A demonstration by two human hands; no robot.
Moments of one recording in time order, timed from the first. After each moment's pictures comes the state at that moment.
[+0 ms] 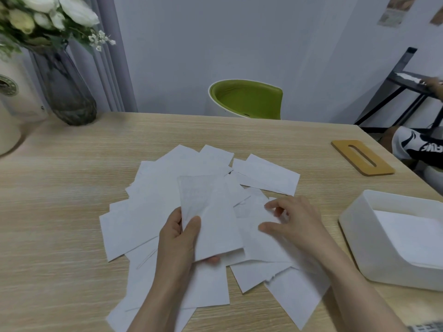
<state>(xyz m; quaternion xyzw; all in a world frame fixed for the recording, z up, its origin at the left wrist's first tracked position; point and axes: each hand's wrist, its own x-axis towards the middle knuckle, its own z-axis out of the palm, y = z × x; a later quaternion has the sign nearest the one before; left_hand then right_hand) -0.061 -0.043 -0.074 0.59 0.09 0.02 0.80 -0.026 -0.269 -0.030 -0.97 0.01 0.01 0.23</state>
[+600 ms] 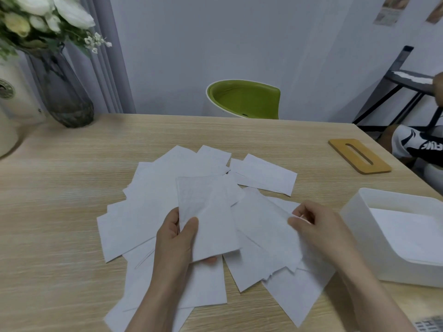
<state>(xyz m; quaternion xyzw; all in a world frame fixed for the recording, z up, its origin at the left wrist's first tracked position) -0.060 -0.044 -0.073 0.58 0.10 0.02 0.81 -0.046 -0.298 -0.021 -0.95 0.10 -0.05 0.29</state>
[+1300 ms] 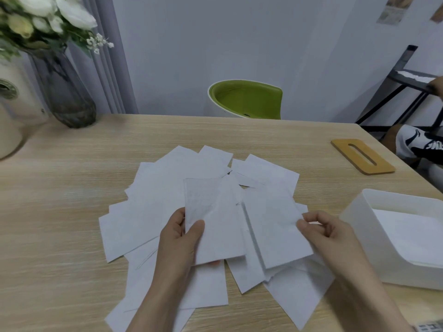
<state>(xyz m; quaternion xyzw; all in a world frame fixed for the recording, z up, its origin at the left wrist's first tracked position) -0.061 -0.044 -0.071 0.58 0.10 0.00 0.81 -0.075 -0.290 -0.018 -0.81 0.14 -0.03 0.56</state>
